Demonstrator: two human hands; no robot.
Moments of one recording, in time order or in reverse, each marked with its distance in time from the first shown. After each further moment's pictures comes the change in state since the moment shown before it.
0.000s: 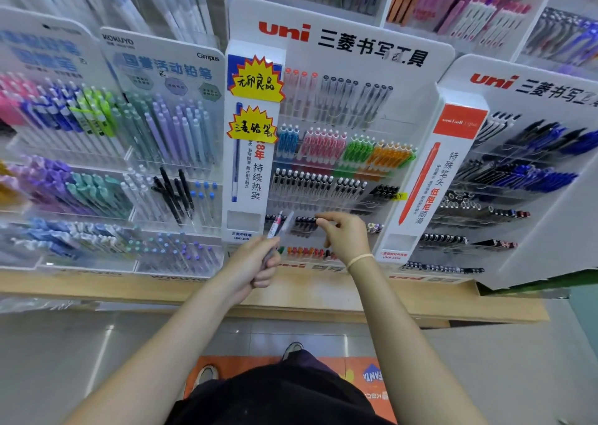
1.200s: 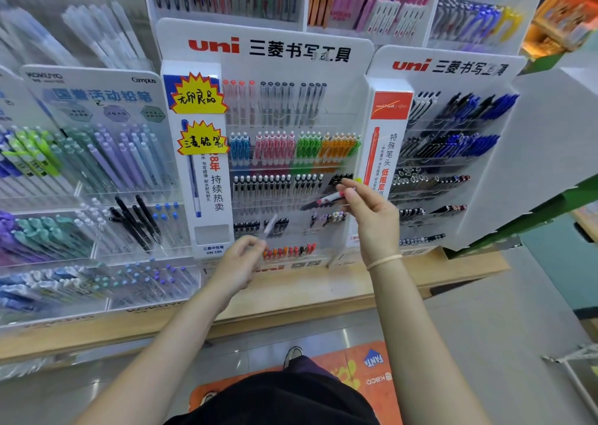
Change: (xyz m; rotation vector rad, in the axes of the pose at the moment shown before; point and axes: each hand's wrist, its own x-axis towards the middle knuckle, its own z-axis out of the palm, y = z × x) left_hand -0.001 0.007 0.018 0.546 0.098 0.145; right_hand -0.052 -0.008 -0.076 0.794 0.388 -0.029
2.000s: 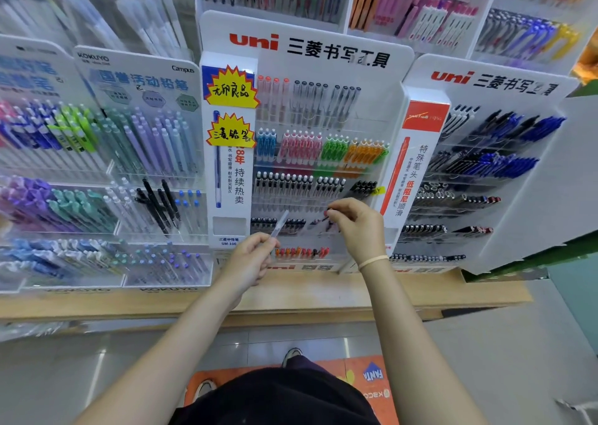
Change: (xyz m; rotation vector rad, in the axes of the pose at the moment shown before) left_hand -0.007 -0.004 0.002 -0.166 0.051 0.021; right_hand 0.021 0.039 0.023 -0.608 -0.219 -0.170
